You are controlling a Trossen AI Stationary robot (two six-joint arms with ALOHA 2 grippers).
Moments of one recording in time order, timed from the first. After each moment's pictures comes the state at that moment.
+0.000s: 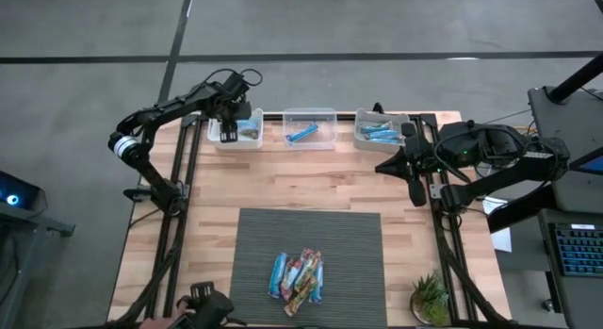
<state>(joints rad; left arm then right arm) 0.90 1.59 1.22 -0.87 -0.24 0.81 0.13 1.00 1.38 -0.83 0.11 0.18</state>
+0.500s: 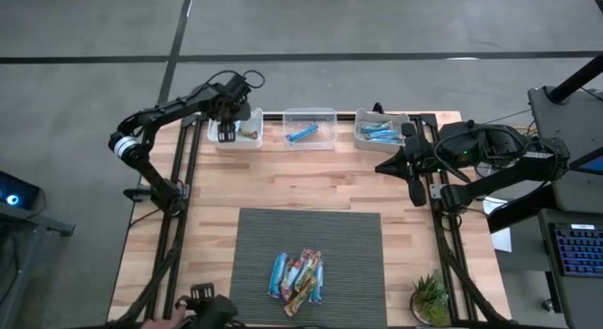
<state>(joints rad) 0.88 1.59 1.22 -0.89 -0.35 0.82 0.13 1.00 1.38 -0.83 0.11 0.18</state>
